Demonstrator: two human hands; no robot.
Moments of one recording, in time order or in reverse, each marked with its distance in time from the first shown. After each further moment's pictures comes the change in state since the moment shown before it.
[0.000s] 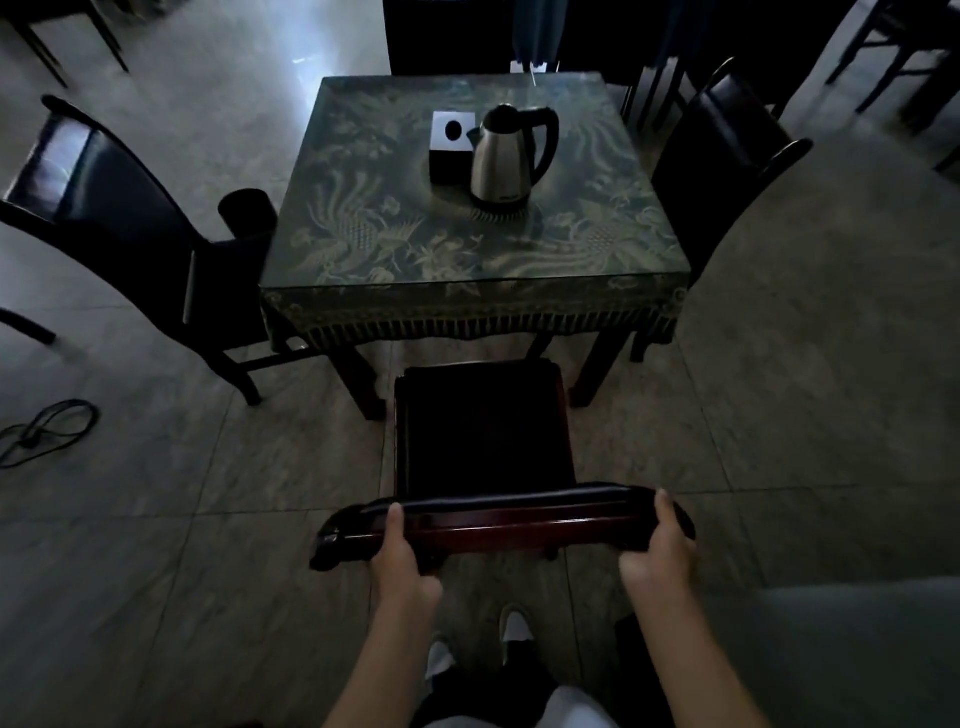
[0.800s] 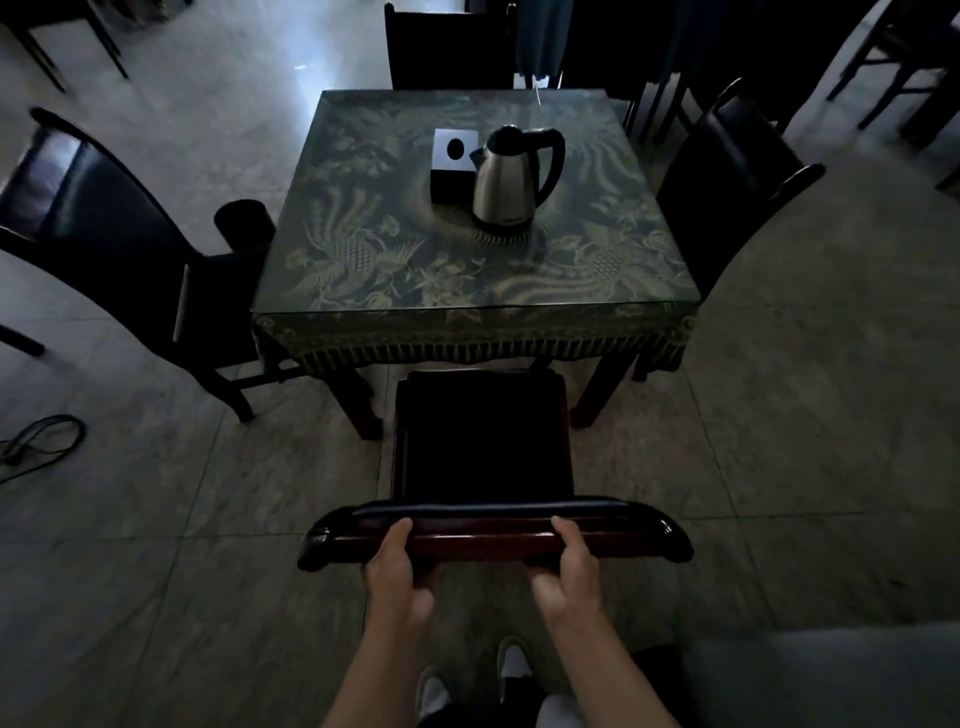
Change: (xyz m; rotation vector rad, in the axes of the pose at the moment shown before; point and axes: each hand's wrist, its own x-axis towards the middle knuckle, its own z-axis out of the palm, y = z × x) left_hand 0.044 0.013 0.039 0.097 -0.086 0.065; right_hand -0.011 0.075 0.072 0.052 -0.298 0.266
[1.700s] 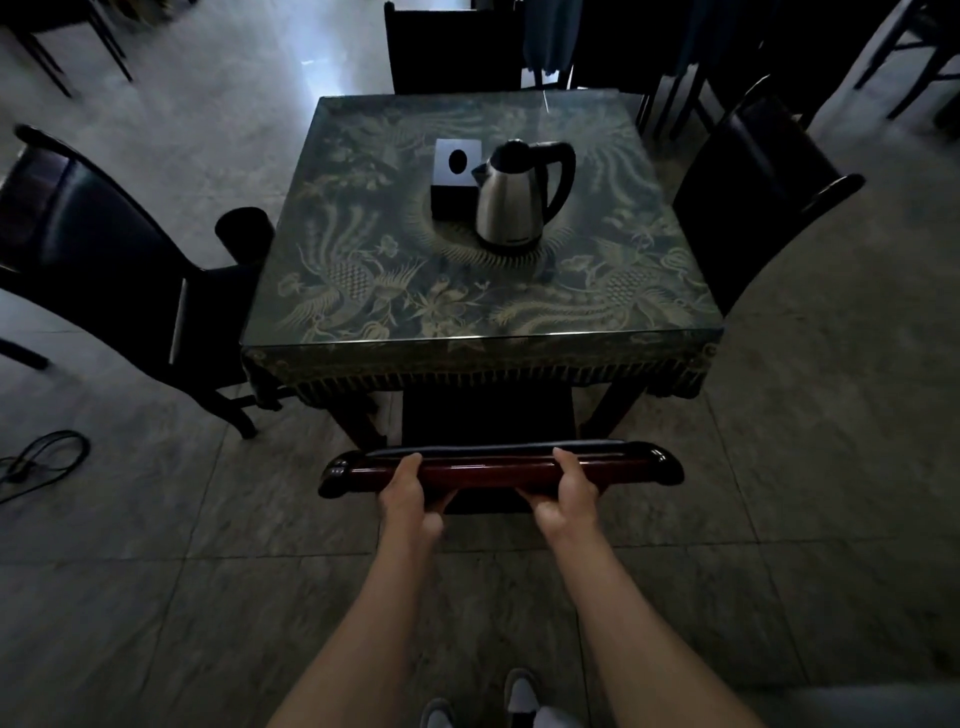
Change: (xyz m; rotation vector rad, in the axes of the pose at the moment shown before) left_hand 0.081 0.054 0.134 -0.027 -0.047 -0.042; right_hand 0.107 -0.051 0.122 -0.030 -0.053 -0.055
